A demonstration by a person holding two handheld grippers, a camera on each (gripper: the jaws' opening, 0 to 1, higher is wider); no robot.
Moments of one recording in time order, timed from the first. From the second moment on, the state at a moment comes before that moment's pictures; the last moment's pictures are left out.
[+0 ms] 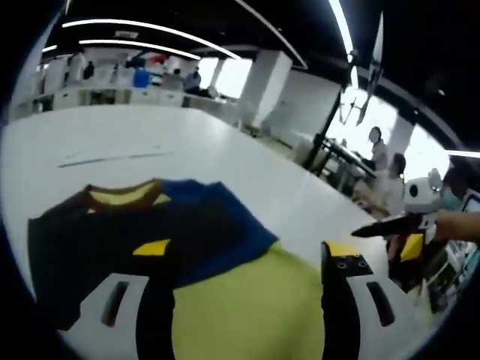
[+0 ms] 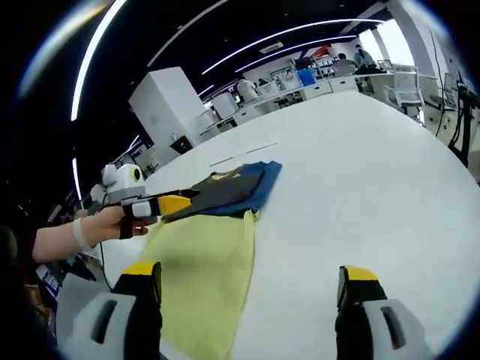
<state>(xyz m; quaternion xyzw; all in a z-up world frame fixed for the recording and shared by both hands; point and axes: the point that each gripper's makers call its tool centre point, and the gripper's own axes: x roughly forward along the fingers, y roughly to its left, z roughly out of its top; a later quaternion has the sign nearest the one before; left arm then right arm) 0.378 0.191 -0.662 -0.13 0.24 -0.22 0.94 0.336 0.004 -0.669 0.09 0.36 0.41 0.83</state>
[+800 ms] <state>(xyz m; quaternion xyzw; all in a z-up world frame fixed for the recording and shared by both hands) 0.252 0.299 -0.645 -0.12 0.25 -0.13 0.95 0.321 0.056 -0.657 0.07 0.35 0.47 0.81</state>
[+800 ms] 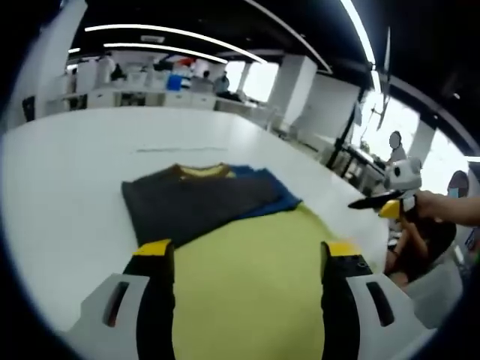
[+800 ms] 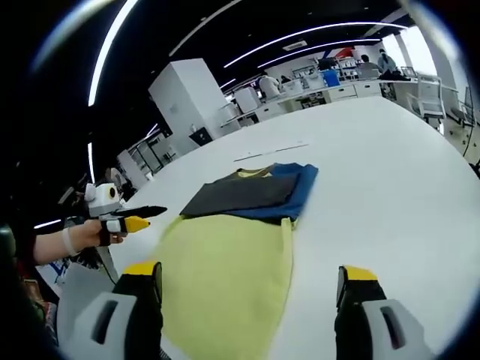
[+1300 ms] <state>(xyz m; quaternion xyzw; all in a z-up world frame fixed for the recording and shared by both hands) 0.194 0.333 -0.646 -0.13 0.27 -0.11 0.95 0.311 0.073 -0.652 0.06 0.35 0.48 0.80</state>
